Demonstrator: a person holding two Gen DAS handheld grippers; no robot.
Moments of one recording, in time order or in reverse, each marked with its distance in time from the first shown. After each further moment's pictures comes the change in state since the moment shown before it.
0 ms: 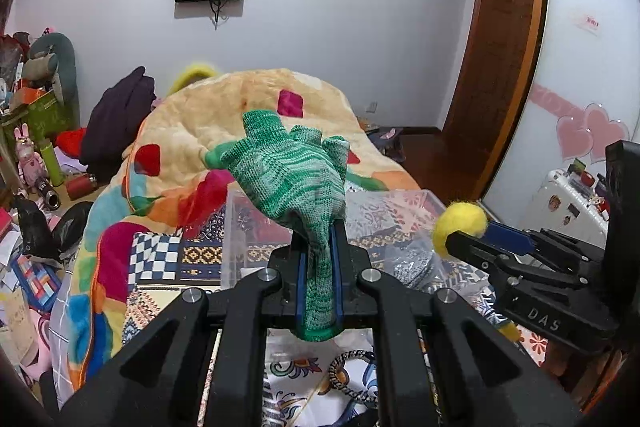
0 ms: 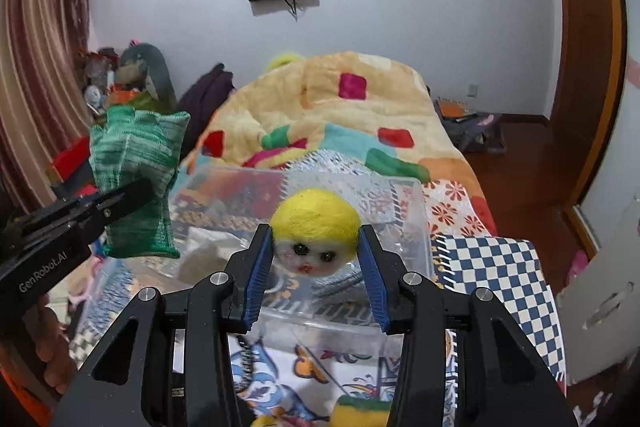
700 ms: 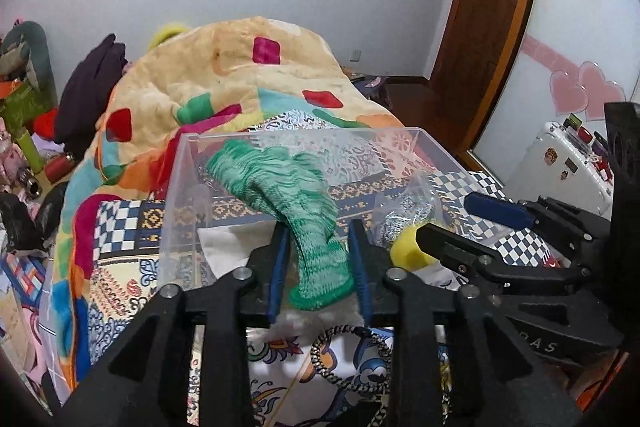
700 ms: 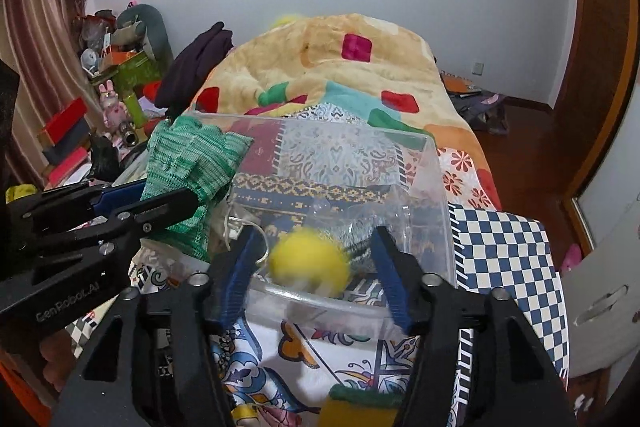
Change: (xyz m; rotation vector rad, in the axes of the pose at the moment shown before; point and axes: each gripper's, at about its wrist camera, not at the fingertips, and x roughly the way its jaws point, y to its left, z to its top) left arm 0.037 -0.016 -0.018 0.057 0.166 -0.043; right arm 0.017 0.002 -0.011 -0.044 0.110 0.007
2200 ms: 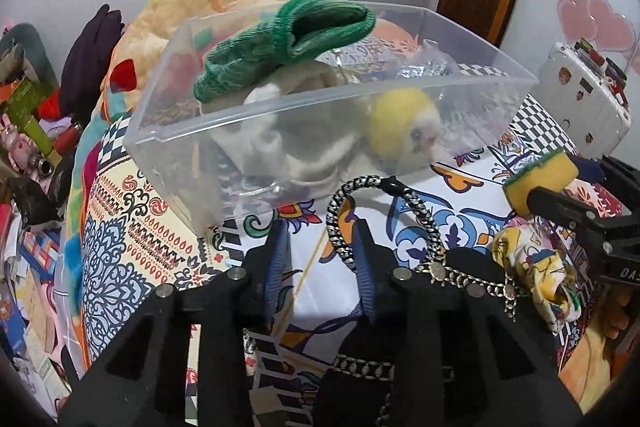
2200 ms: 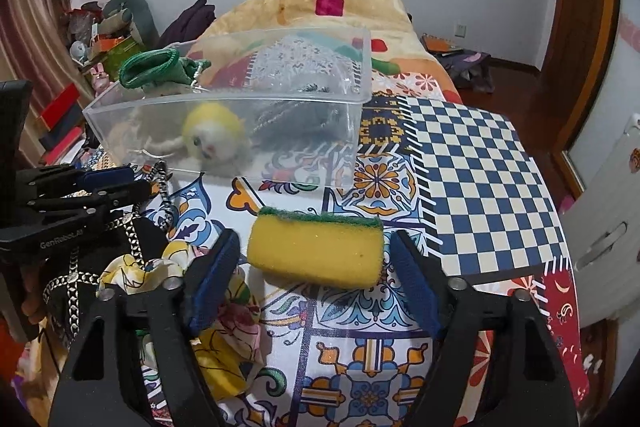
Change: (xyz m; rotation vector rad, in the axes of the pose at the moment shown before) left arm 0.011 0.000 -0.076 0.097 0.214 0.060; right arm -0.028 -0.033 -0.085 0.054 0.088 -0.024
